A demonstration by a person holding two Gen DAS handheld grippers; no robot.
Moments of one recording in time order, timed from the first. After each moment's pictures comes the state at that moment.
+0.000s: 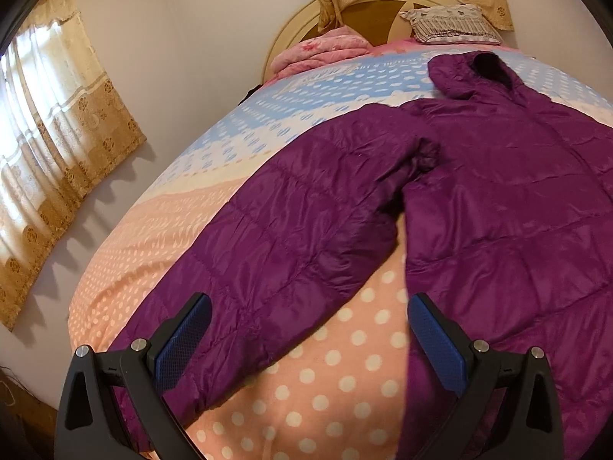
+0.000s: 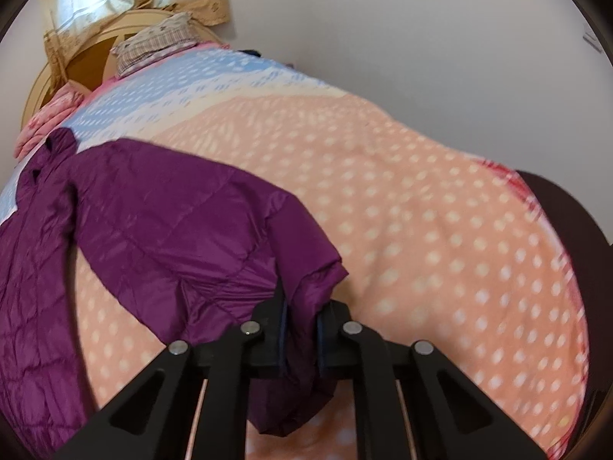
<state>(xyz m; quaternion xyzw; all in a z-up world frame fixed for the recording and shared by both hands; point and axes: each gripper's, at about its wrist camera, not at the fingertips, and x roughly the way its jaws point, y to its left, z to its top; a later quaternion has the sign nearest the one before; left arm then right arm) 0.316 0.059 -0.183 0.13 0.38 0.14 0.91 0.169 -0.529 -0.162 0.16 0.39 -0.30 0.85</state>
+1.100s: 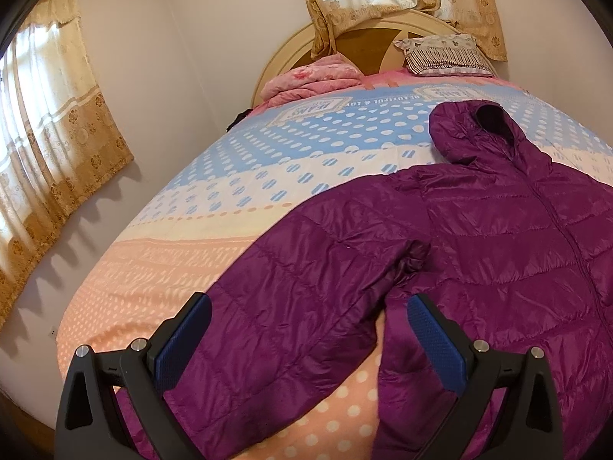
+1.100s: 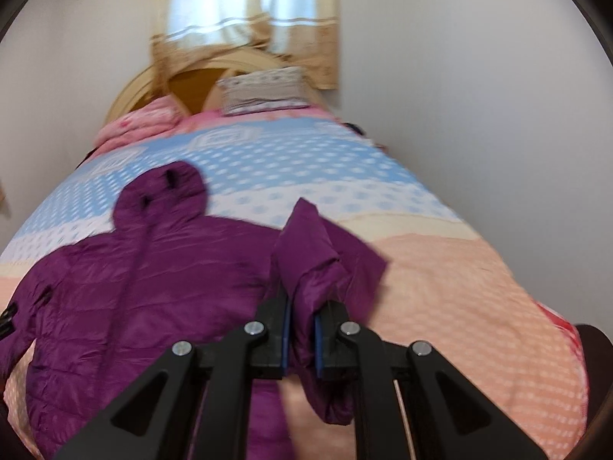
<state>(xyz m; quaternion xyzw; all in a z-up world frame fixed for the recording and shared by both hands) 0.361 0.048 -0.134 0.11 0.34 0.11 0.93 0.318 -0.359 -0.066 0.05 0.31 -0.15 0.94</state>
